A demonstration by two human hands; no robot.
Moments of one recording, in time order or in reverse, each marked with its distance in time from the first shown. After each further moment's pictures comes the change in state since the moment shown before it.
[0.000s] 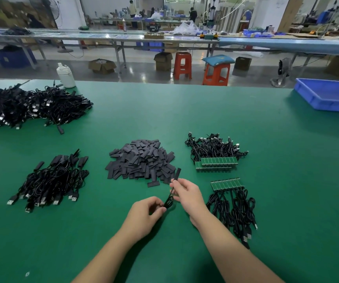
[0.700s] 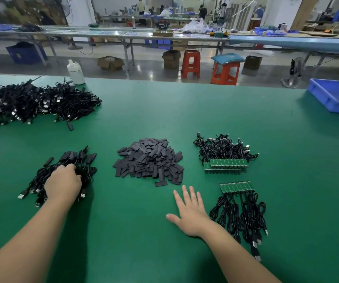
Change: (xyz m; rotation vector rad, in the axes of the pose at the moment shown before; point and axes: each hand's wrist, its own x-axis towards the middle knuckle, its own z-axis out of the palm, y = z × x) left_hand 0.055 -0.122 -0.186 0.782 0.482 -0.483; right_hand 0.013 0.051 0.000 -1.415 -0.331 -0.199
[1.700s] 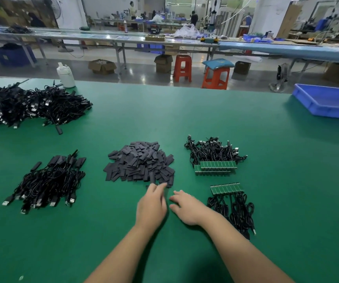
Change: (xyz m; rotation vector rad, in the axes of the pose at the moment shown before) left_hand -0.169 0.191 0.035 -0.569 -0.117 0.527; right_hand -0.009 0.013 -0.049 0.260 -0.006 -0.045
